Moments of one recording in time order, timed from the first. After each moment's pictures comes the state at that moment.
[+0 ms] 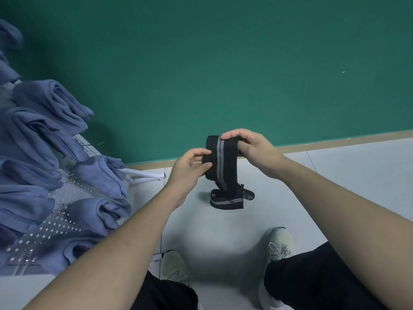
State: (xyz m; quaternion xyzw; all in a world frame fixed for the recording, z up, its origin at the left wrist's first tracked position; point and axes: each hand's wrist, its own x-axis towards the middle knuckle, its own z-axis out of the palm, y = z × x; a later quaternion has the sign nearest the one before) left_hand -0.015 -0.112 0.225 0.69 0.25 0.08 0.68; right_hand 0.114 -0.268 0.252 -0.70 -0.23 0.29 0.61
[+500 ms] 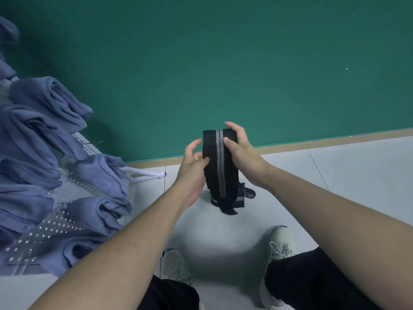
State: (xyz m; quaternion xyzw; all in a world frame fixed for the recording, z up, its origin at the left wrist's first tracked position) left_hand 0.001 -0.127 0.222 0.53 0.28 0.11 0.79; right_hand 0.091 -0.241 0.238 -0.70 -0.17 0.29 0.63
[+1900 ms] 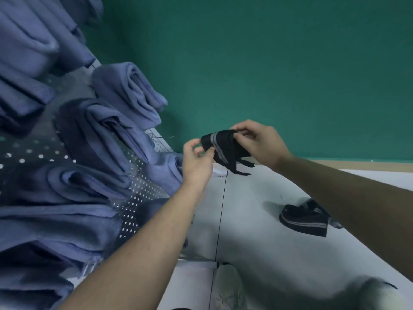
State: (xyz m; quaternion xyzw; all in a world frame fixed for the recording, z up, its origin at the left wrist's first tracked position) left_hand -0.019 0.055 0.190 0.61 0.48 0.26 0.57; right_hand 0.119 -0.040 0.181 -0.71 -0.39 0.21 0.55
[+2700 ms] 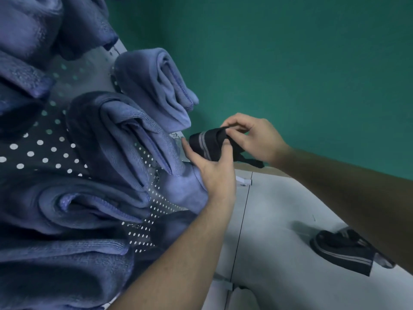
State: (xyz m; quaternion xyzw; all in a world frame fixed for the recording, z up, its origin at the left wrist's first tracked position) left_hand -0.001 0.085 0.169 0.51 0.55 0.45 0.48; right_hand 0.114 0.071 0.175 -0.70 -0.49 0.19 0.49
